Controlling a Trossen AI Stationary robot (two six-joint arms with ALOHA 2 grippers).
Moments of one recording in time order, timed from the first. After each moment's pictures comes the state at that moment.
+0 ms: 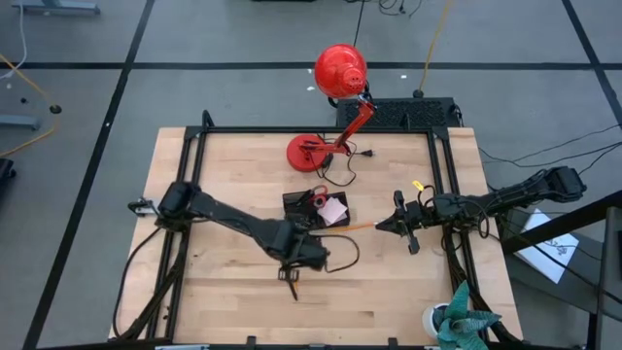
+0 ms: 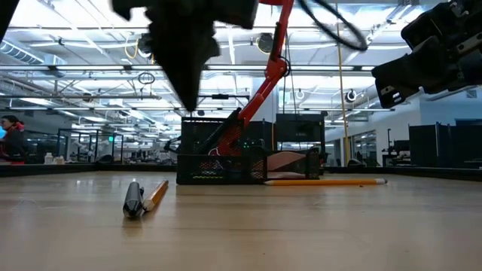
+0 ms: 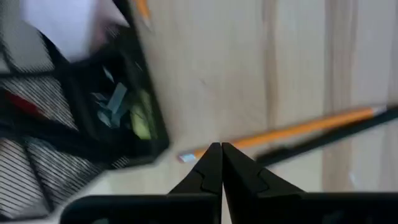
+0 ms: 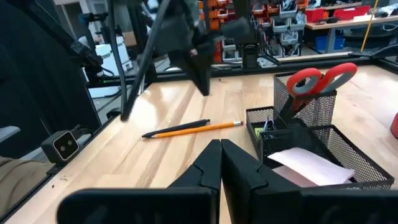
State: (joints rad) left arm -0.32 2.04 1.74 -1.18 -0.19 -0.21; right arm 0.16 0.68 0.02 0.58 -0.03 0.15
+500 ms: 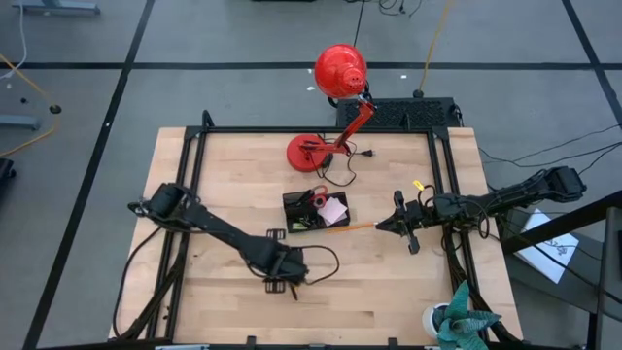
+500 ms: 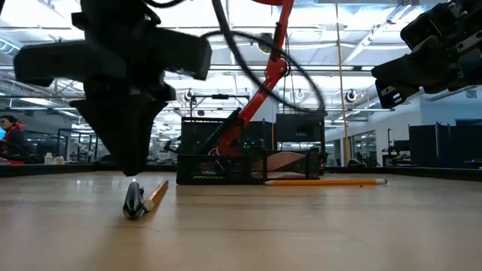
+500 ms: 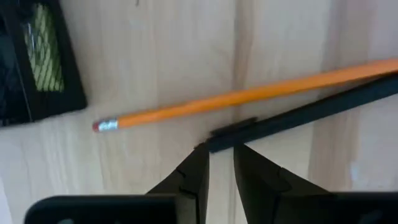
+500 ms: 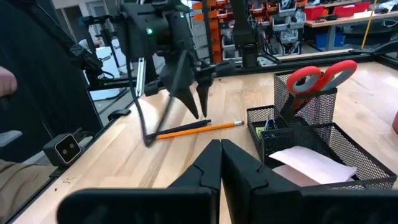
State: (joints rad) left arm -0.42 1.96 1.36 -0.88 -0.16 -0.42; right arm 0.16 0.68 0.02 0.58 -0.03 0.17
